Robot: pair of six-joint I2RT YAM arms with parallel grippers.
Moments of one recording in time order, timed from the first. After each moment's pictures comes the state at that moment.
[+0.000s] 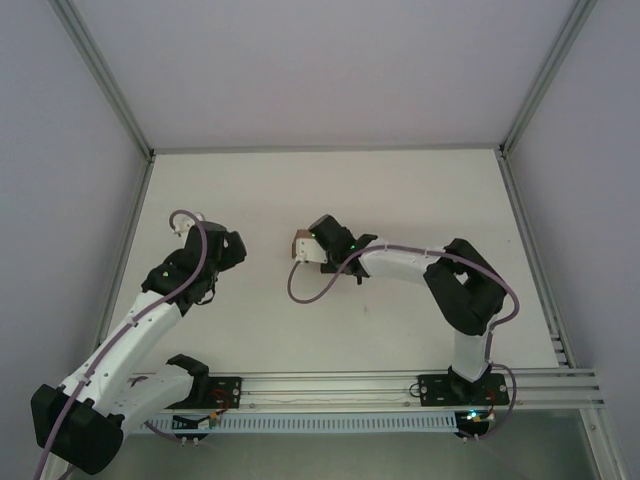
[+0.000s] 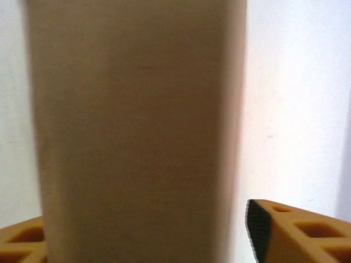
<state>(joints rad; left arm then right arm) -0.39 0.94 0.81 -0.66 -0.45 -0.65 0.84 1.86 1.17 -0.27 0.32 -0.88</state>
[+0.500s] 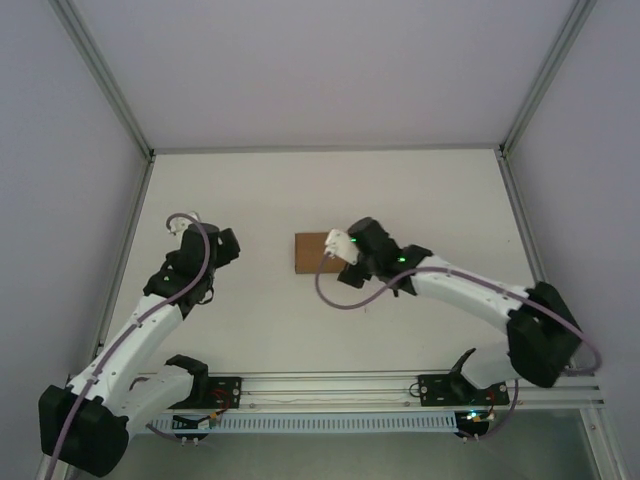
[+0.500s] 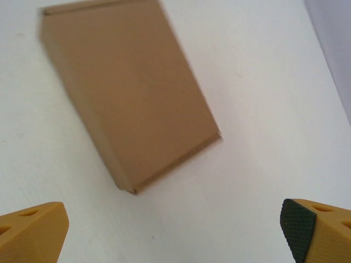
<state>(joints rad) -0.28 0.94 0.68 -0.41 -0.47 -0.53 0.76 1.36 0.88 -0.30 0.23 -0.51</state>
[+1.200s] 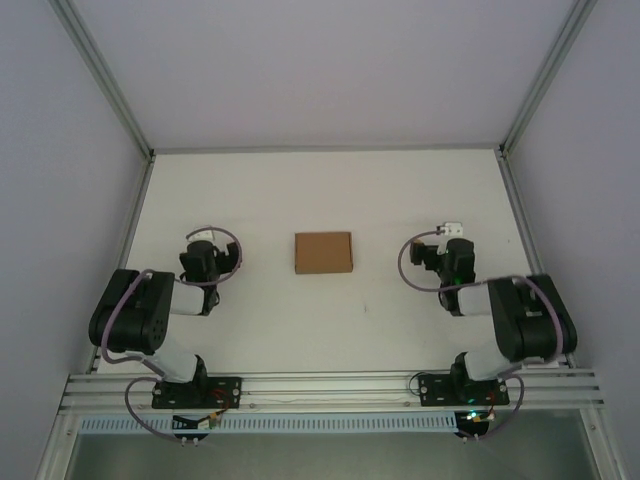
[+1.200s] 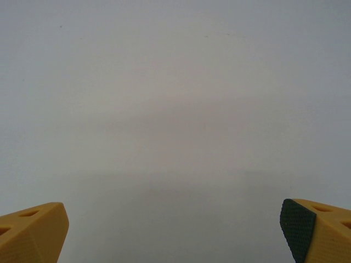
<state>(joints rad) -0.06 1.59 0.36 0.73 -0.20 -0.18 0.08 1.54 0.34 0.73 0.06 0.05</state>
